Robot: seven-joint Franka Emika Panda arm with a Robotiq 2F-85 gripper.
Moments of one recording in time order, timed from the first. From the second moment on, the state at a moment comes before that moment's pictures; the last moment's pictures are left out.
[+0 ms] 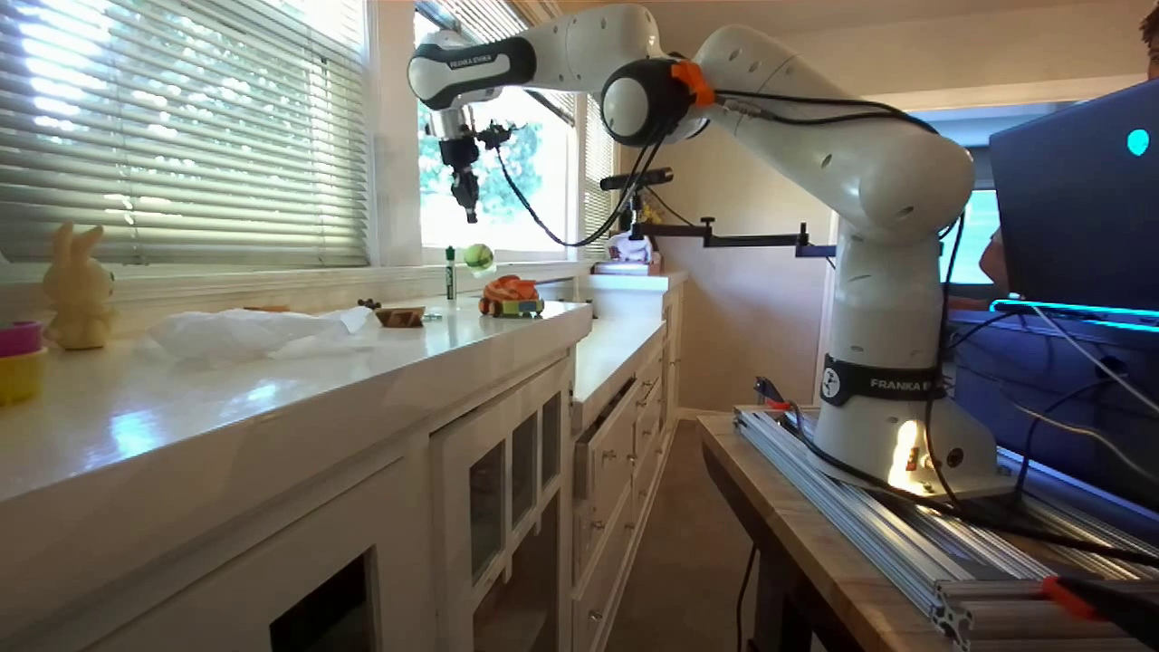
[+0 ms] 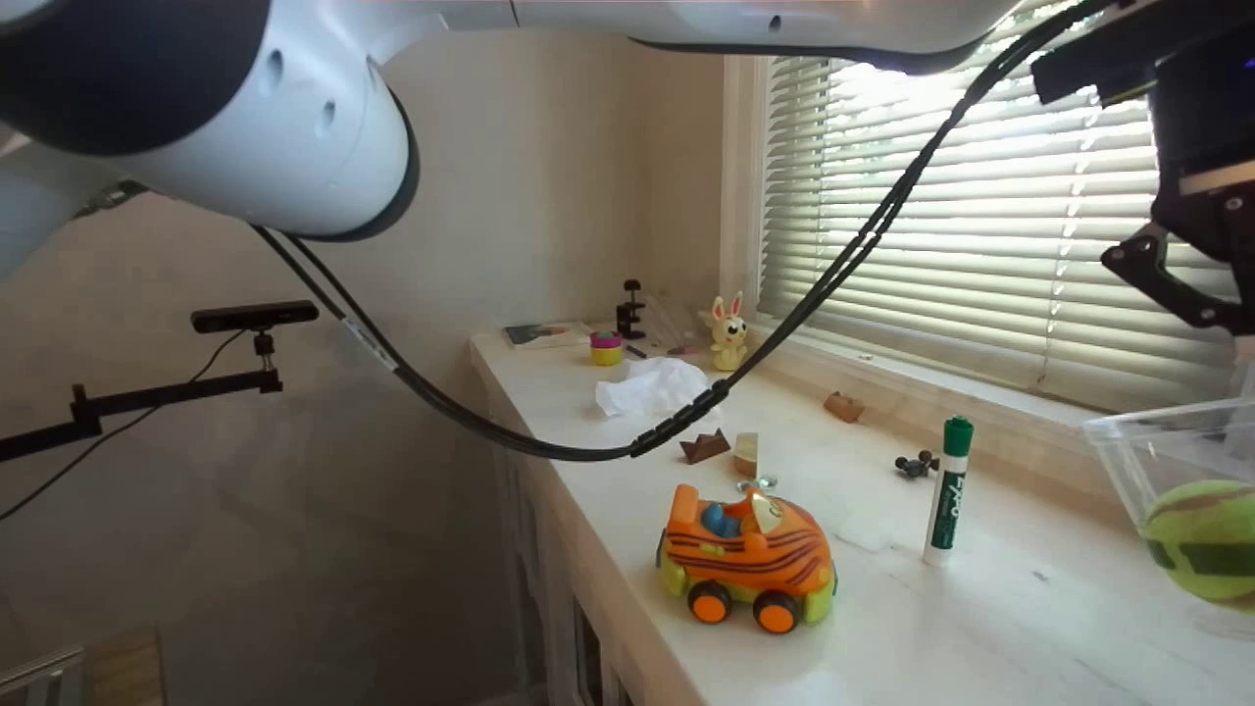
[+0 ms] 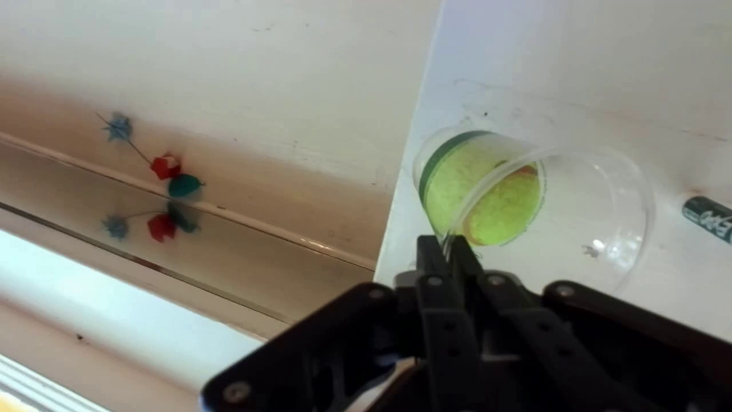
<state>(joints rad) -0.47 0.86 -0.36 -0.65 -0.06 1.59 -0.55</state>
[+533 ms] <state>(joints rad) -0.39 0.91 -0.48 -0.65 -0.31 1.63 -0.62</state>
